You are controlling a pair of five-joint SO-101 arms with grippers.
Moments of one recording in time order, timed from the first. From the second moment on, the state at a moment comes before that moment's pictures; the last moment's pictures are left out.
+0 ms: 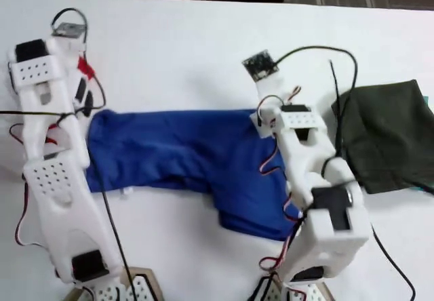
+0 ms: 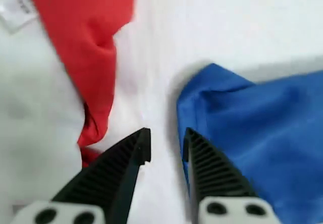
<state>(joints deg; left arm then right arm) -25.0 47.8 -53.8 100.7 -20.9 -7.4 9.3 24.8 36.7 26.3</state>
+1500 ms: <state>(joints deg) -31.1 0.9 35.0 64.7 -34.9 7.4 -26.8 65.0 49.1 56.7</state>
